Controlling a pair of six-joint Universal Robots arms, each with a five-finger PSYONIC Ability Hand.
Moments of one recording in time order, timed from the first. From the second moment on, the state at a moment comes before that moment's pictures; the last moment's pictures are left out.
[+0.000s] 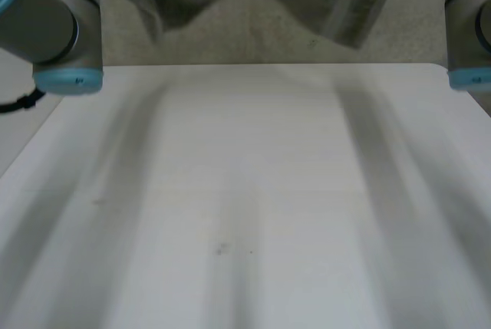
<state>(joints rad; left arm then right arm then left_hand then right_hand) 4.33 -2.14 -0.79 3.59 -1.68 3.54 1.86 -1.08 0.91 -0.53 1.52 2.57 1.18 1.22 1.22 1.22 1.03 0.95 1.18 1.19 1.19 0.98</state>
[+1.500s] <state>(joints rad) 4.35 -2.45 -1.22 3.63 -1.65 3.91 1.87 -0.71 1.19 -0.55 1.47 2.28 0.77 0.79 0.80 0.79 0.62 0.89 1.07 1.08 1.09 0.90</state>
